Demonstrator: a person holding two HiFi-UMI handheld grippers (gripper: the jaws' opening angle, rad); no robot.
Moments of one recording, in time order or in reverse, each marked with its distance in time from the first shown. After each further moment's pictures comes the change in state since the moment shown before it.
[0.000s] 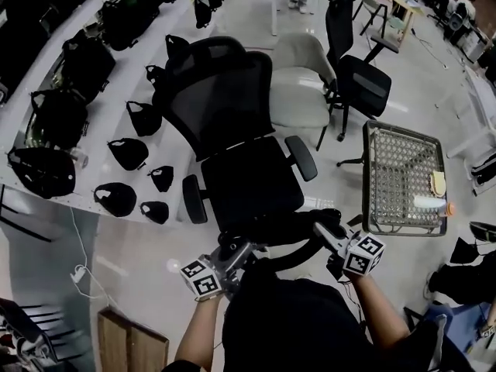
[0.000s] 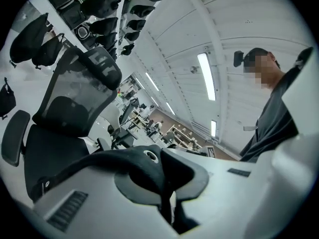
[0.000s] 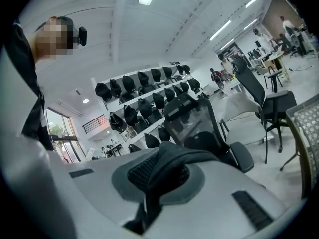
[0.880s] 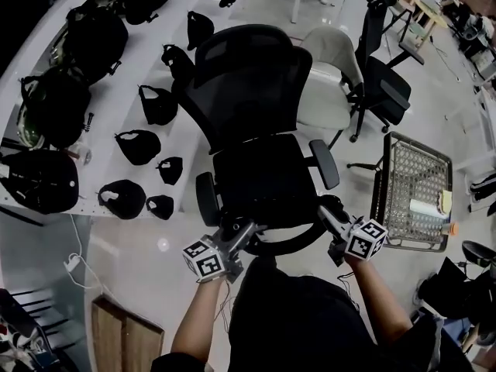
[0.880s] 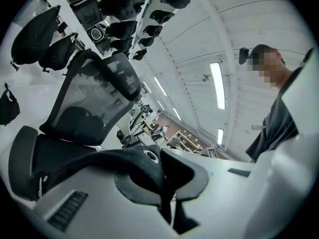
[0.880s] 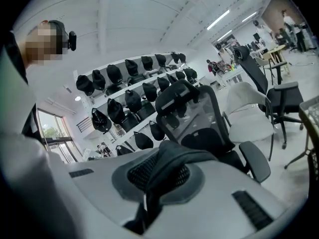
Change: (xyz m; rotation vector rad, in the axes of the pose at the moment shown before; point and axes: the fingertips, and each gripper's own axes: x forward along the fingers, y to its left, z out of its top) left arm -0.018 0.135 0.099 -0.059 -0.039 0.047; right arm 0.166 -0.039 0.024 0.043 0.094 -0.044
